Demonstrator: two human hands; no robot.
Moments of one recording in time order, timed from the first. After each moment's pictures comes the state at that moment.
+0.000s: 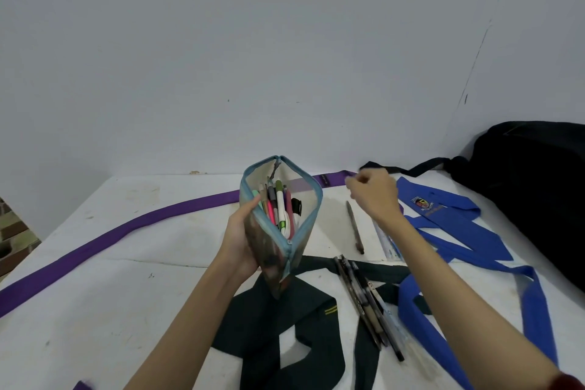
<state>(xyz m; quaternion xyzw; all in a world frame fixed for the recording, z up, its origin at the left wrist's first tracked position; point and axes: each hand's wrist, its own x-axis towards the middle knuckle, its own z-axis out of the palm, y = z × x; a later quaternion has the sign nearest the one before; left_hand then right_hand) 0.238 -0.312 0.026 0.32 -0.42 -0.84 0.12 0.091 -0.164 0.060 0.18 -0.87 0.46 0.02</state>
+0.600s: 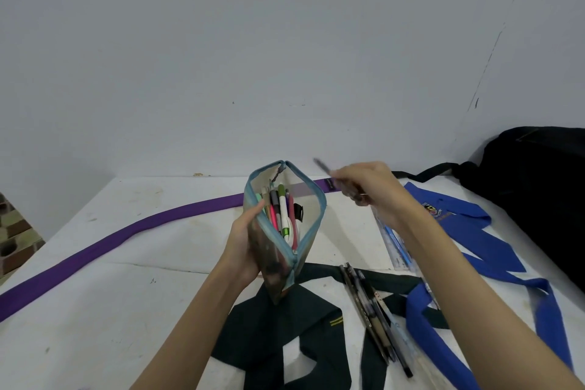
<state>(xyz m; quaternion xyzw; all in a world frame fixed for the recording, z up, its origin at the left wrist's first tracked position) 0.234 -0.315 0.026 0.31 -0.44 -0.83 0.13 0.103 -0.168 0.100 0.24 -0.73 0.61 -0.21</state>
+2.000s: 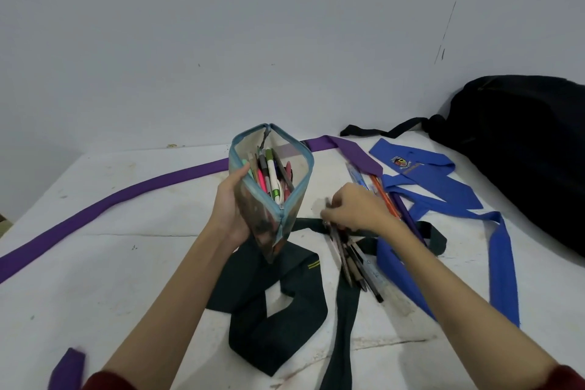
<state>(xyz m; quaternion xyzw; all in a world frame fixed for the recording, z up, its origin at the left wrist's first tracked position) 0.239 -0.292 0.026 0.26 -0.46 -0.84 0.14 0.129 -0.127 0.020 0.30 -0.93 0.18 -0.15</state>
